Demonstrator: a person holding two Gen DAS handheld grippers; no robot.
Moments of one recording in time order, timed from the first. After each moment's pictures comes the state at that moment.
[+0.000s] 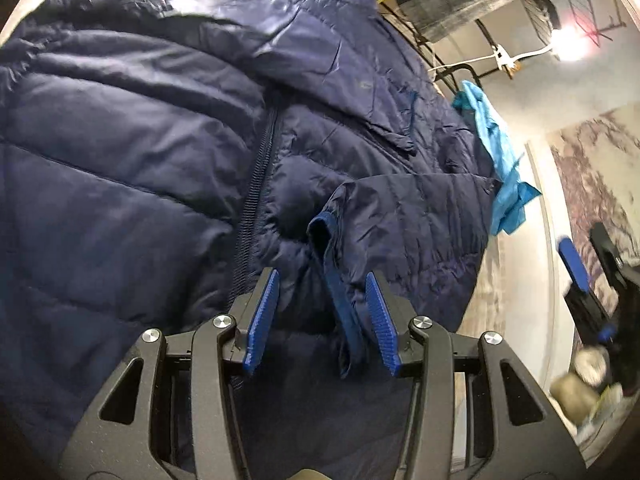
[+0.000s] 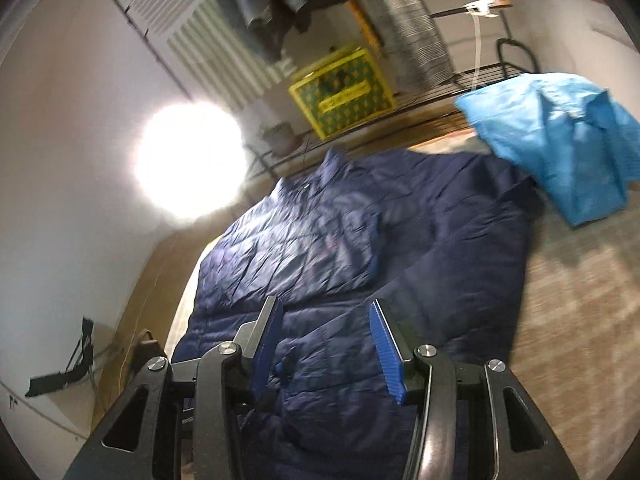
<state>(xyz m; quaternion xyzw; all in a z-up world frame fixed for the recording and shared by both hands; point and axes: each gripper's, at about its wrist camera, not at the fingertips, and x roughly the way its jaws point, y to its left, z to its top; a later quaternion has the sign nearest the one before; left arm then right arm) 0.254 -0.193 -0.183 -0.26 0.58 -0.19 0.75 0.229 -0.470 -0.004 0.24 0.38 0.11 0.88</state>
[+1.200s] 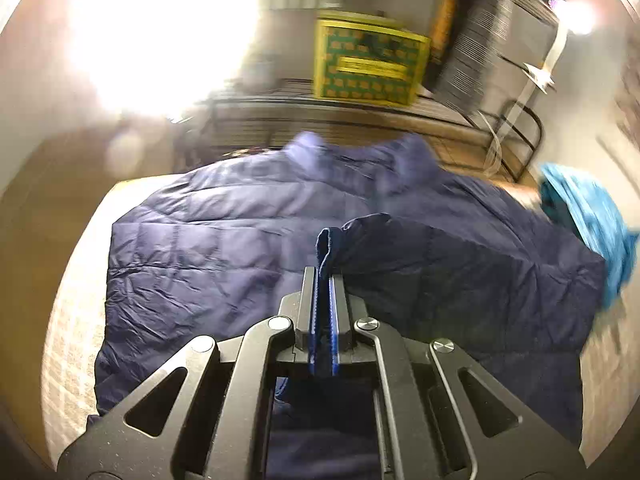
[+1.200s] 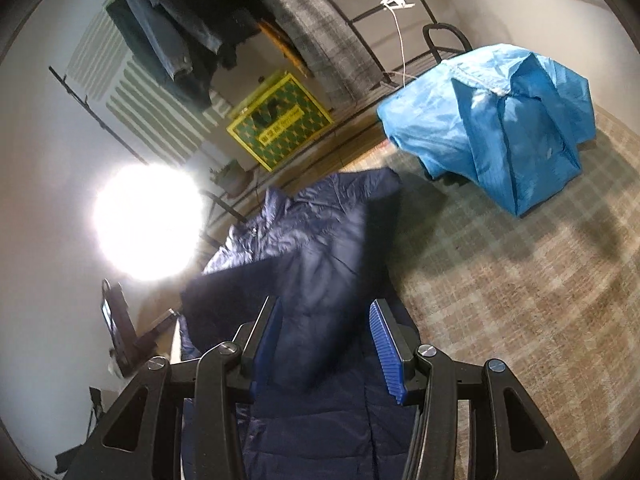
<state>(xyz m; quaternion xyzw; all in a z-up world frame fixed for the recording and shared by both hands) 0.432 -0.148 -0.106 -0.03 0.41 -0.06 0.91 0.243 -0.532 -0.015 0.33 0.38 0.02 0.86</state>
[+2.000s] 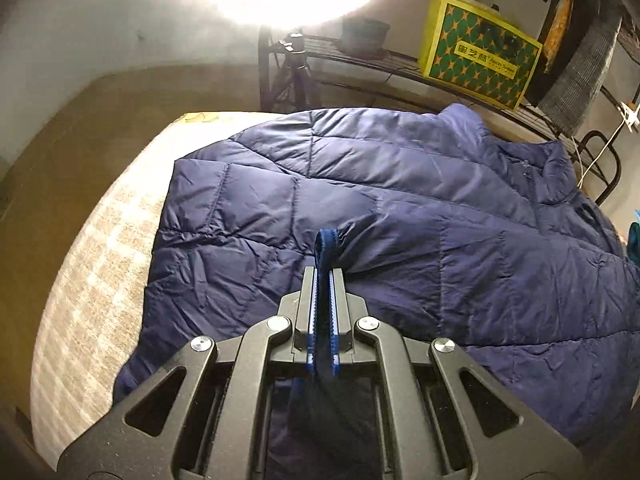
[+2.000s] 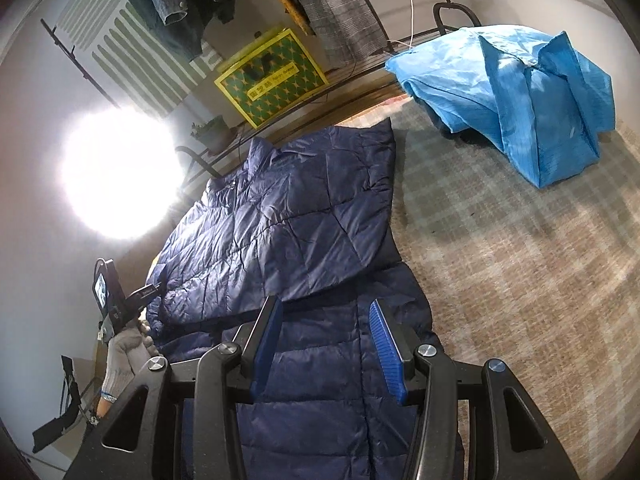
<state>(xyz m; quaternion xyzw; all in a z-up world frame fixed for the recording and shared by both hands) 0.476 -0.055 -0.188 -0.07 0.45 0.05 0.89 0.268 -0.494 -0.043 0.28 0.44 0.02 0.85</state>
